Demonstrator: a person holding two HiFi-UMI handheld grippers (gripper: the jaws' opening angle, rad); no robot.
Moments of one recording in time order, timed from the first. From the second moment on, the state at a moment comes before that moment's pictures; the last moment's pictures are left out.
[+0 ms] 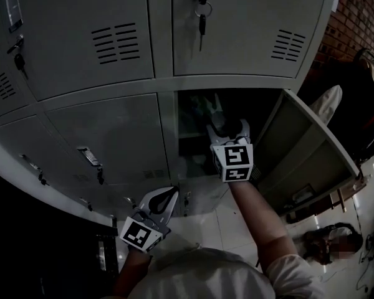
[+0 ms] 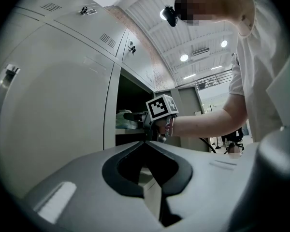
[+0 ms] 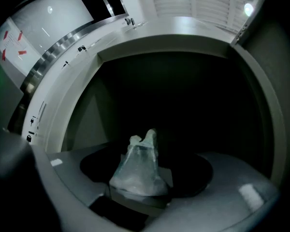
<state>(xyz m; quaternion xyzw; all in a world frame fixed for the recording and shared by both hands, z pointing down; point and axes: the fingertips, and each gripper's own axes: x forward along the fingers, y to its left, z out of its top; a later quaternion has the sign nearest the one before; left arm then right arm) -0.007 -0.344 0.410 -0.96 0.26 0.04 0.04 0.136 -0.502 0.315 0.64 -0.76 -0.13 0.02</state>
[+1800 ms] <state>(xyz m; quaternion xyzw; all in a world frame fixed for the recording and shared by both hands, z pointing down) -0.025 -0.083 0.434 -0.95 0.31 0.05 0.03 0.070 -0.068 0.436 0.56 -0.83 -0.04 0.02</state>
